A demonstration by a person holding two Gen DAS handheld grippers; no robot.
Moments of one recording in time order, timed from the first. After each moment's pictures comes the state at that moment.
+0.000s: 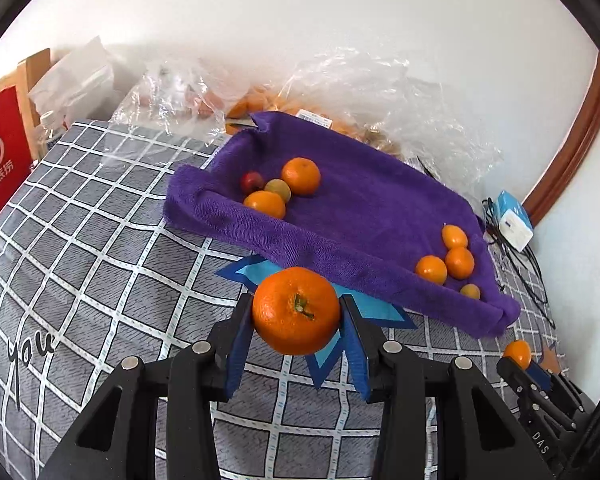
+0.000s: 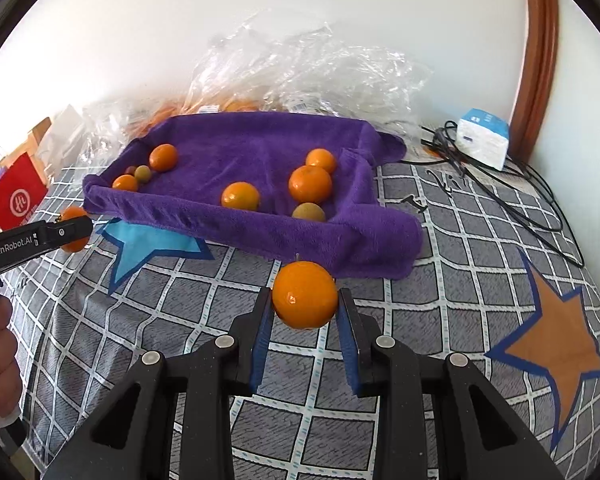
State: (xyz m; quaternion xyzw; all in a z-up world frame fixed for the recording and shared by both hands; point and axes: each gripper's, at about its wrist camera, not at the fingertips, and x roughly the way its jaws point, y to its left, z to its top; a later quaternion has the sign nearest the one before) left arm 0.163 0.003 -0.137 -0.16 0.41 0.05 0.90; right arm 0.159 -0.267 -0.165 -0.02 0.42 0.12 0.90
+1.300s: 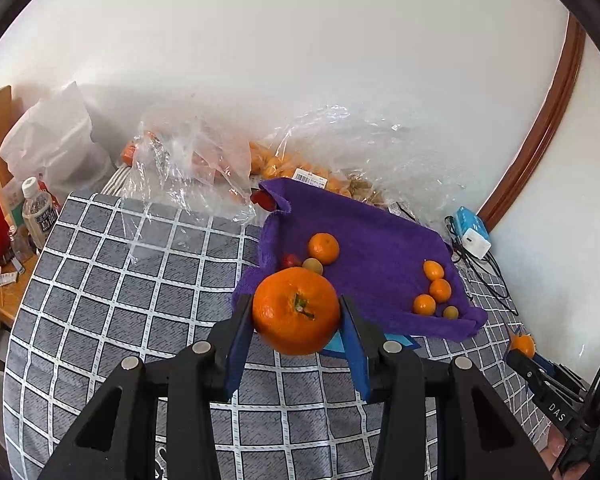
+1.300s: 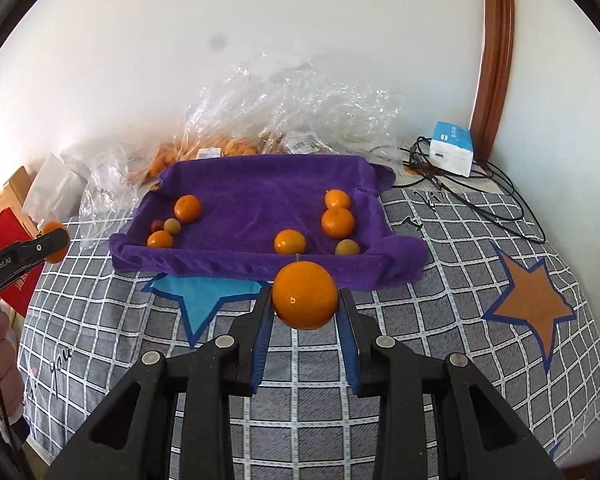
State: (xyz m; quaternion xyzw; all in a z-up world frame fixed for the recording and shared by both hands) left arm 0.173 0.116 -0.077 -0.14 0.39 -0.07 0.91; right arm 0.126 -0.191 -0.092 0.03 0.41 0.02 0.91
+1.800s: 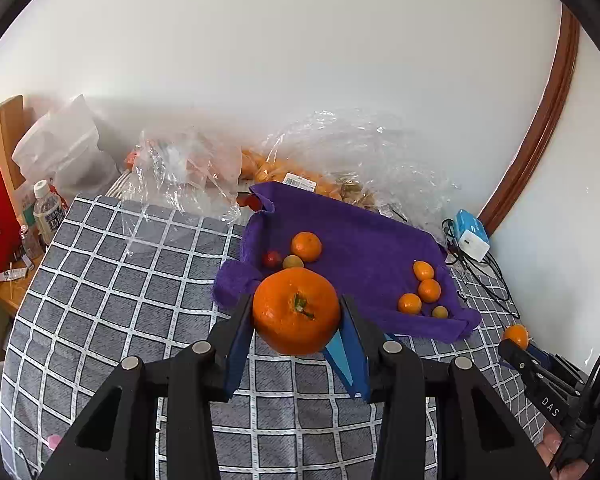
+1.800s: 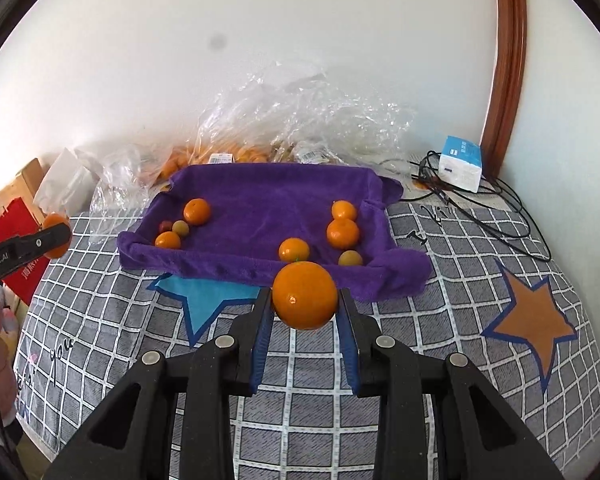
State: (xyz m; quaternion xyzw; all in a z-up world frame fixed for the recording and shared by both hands) left arm 0.149 0.076 -0.067 -0.13 0.37 -0.04 0.92; right arm 0.128 -0.211 -0.088 0.02 0.39 0.05 0.92
